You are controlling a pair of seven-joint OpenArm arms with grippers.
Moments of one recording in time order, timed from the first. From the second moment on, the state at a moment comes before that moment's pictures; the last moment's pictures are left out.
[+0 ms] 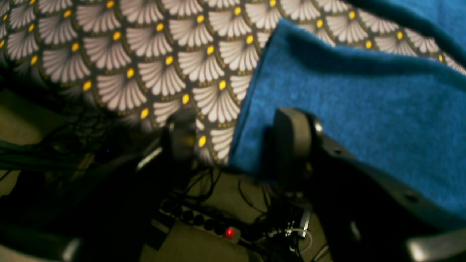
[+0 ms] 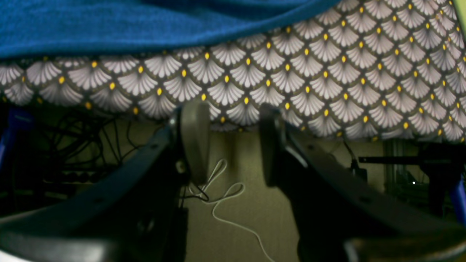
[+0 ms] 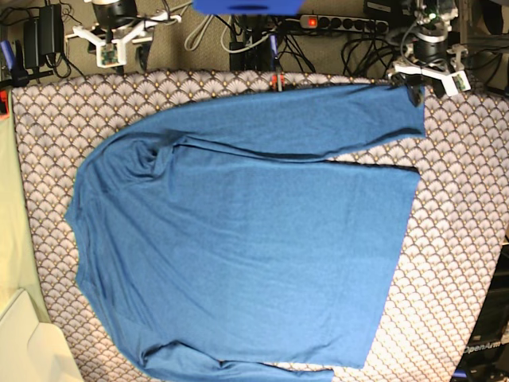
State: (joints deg) left arm 35.6 -11.3 -15.2 88.3 -28.2 -0.8 -0.6; right arm -54.1 5.9 2.5 117.0 -0.4 0.5 -12.8
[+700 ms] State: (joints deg) left arm 35.9 -11.9 -10.8 88.2 -28.1 -0.6 -2.3; right arm -53.5 5.9 2.5 117.0 -0.4 0.5 -12.8
